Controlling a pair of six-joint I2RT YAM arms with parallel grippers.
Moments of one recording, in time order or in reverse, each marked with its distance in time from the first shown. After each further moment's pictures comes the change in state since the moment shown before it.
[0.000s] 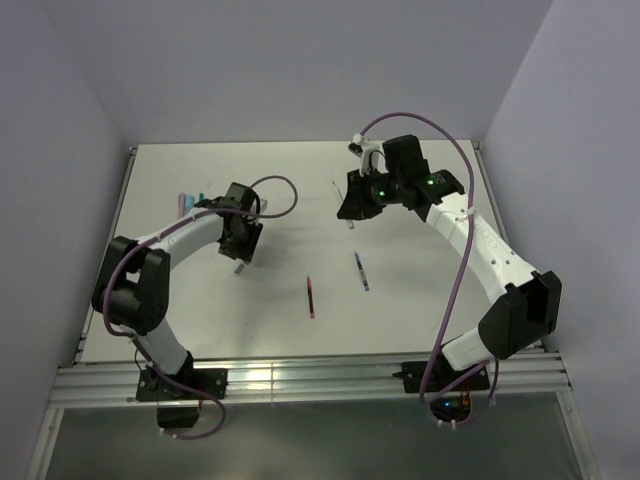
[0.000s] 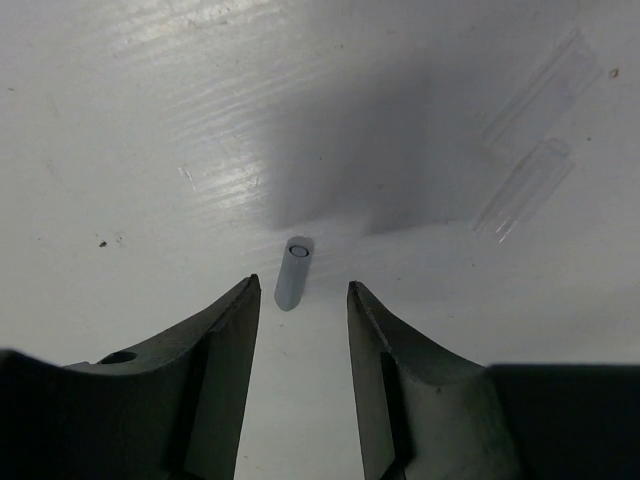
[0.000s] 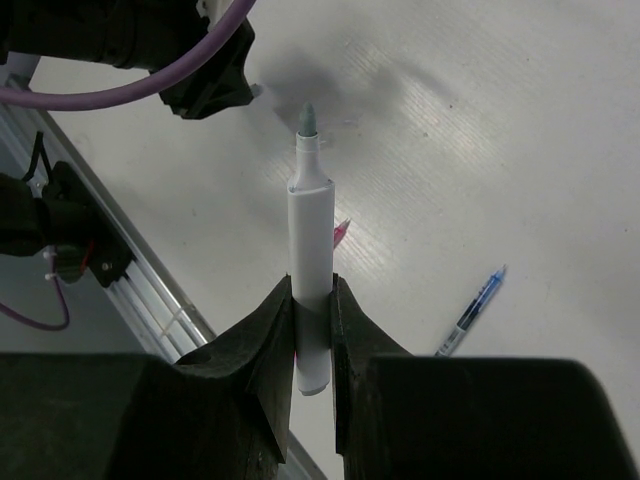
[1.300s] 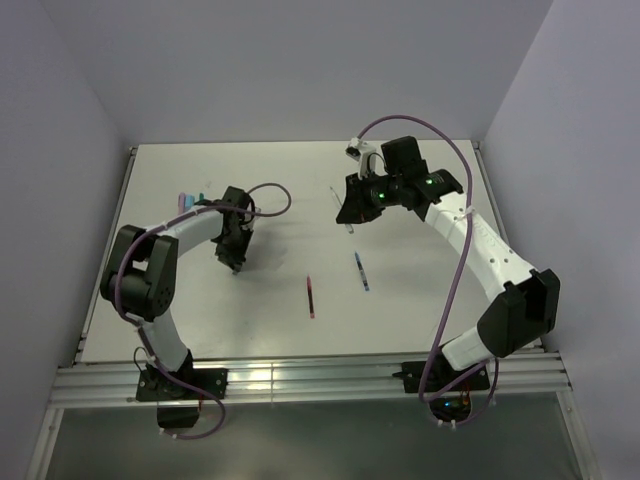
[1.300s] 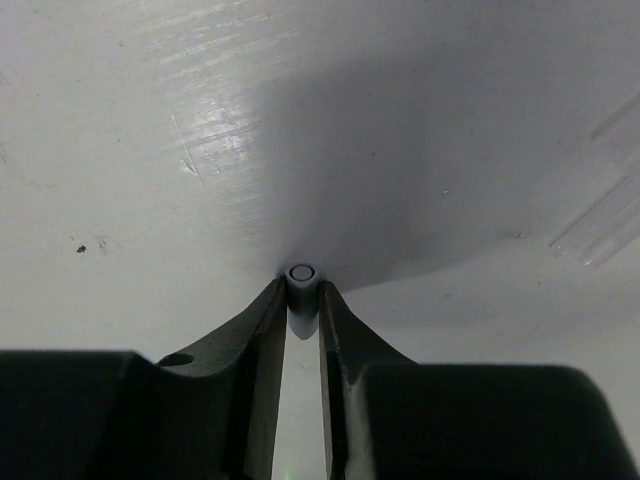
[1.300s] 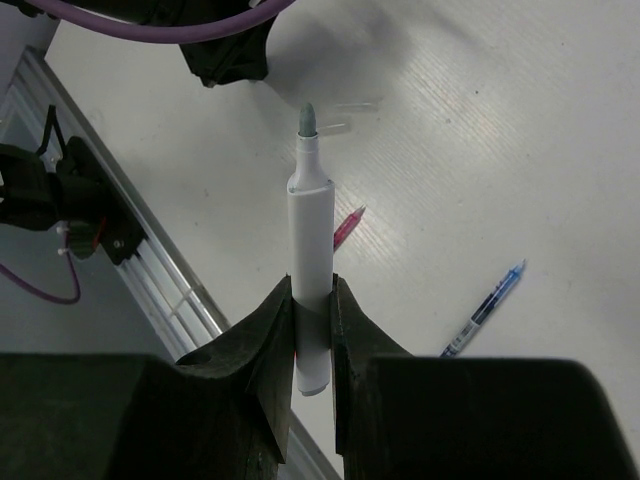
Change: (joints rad) left arm 0.056 0.096 0.003 -0.025 0.029 0.006; right arm 0.000 0.006 0.000 -0.031 -0.048 -0.026
